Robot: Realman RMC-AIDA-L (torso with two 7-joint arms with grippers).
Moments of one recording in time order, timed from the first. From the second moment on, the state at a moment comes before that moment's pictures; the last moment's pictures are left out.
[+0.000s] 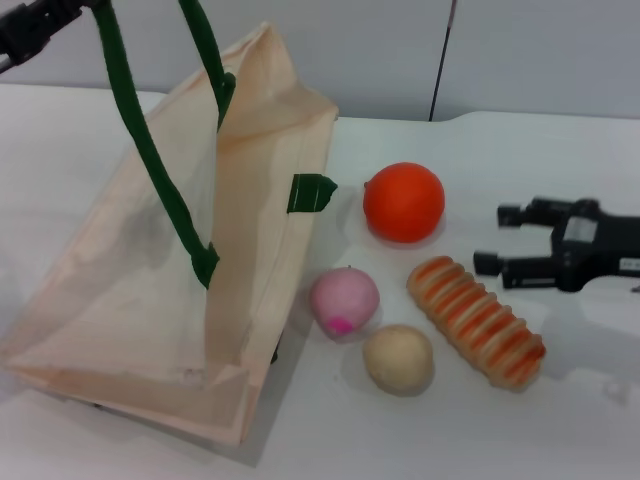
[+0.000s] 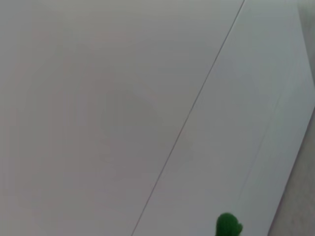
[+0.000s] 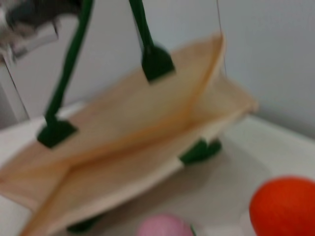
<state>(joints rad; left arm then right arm) -0.55 -1.90 0.33 0.48 -1.51 -1.77 1.53 0.65 2.05 -0.54 -0.64 -2.22 -1.57 1.43</state>
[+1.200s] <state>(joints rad) -0.54 -1.89 0.33 0.46 -1.51 -1.75 1.52 0.47 2.04 -1.61 -1.27 -2.43 -1.18 2.37</state>
